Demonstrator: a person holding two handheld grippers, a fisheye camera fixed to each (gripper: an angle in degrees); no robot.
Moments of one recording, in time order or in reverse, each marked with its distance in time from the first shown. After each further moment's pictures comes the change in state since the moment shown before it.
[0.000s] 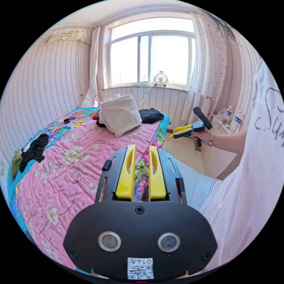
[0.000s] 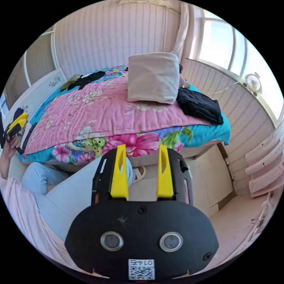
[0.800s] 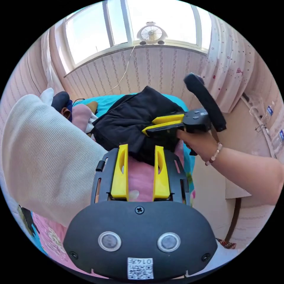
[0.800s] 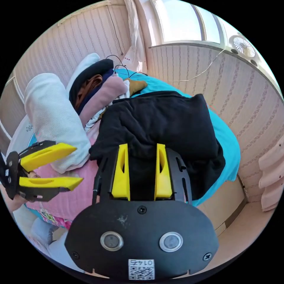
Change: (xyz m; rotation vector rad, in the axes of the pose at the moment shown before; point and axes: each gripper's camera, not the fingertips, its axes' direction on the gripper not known) left arm 0.069 -0.314 0.697 -0.353 -0.067 0.122; right arm 0.365 -0.003 0.324 0.138 -0.064 0.228
